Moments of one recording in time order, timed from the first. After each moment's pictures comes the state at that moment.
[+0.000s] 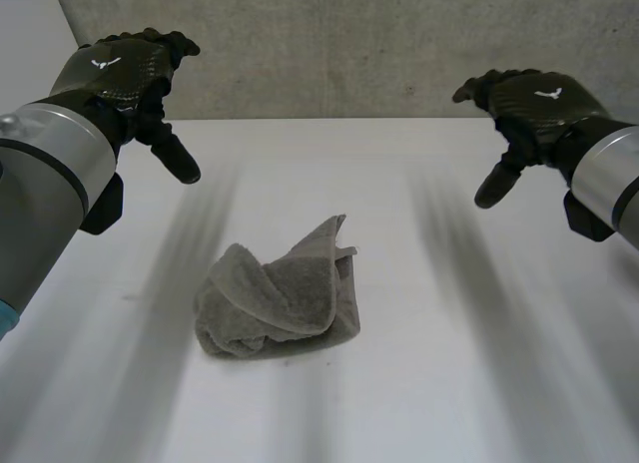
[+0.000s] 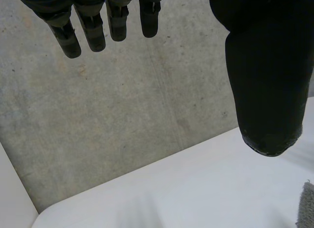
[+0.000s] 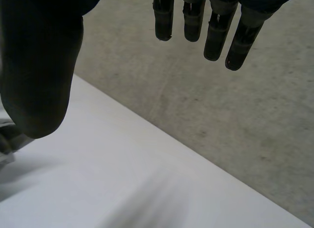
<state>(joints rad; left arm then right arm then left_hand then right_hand) 4.21 -1.70 -1.26 2.92 -1.75 3.17 1.87 -1.42 1.36 0.19 1.34 2.96 0.16 0.16 0.16 0.17 0.03 0.23 0.25 0.25 0.26 0.06</state>
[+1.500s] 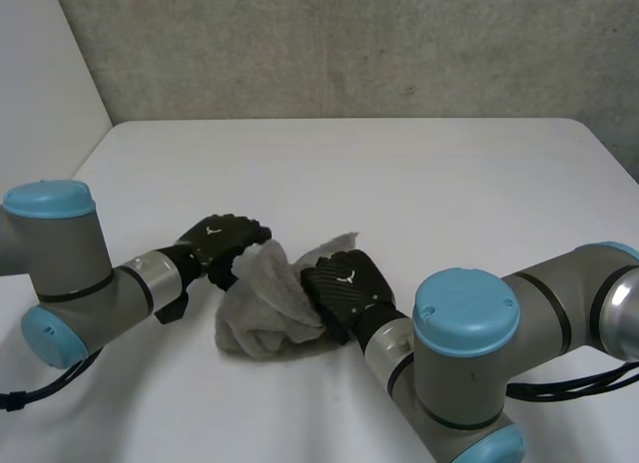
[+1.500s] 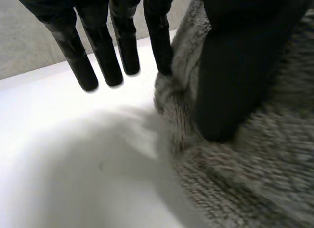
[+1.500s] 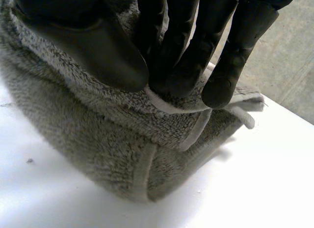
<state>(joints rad) 4.47 -2.20 -1.50 3.28 -1.02 3.33 2.33 -0.97 1.56 -0.33 1.51 2.93 0.54 0.53 0.53 0.53 0.36 1.34 1.33 1.34 1.34 1.18</state>
